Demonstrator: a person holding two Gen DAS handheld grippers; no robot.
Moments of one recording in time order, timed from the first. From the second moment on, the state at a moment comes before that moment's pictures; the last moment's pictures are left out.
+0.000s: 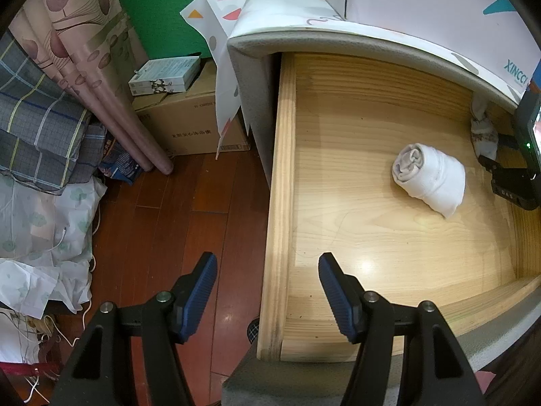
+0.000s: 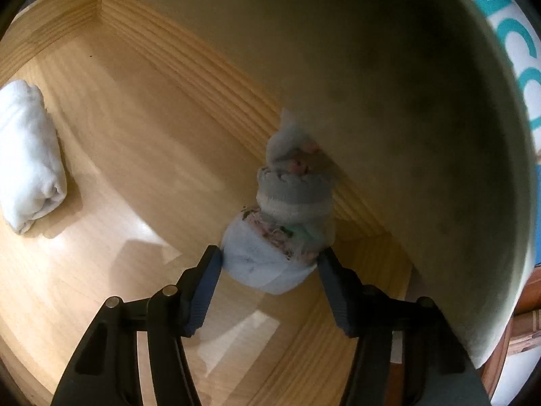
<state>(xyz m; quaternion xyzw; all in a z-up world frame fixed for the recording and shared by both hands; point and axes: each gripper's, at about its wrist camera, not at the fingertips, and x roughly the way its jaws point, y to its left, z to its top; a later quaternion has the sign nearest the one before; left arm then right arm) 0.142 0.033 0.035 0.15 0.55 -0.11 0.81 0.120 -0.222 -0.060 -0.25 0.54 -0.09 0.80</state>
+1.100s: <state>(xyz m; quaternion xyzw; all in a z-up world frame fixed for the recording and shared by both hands) 0.144 0.033 0.038 0.14 0.55 -0.12 0.82 0.076 -0.201 -0.067 -0.26 0.55 -0.07 0.79</state>
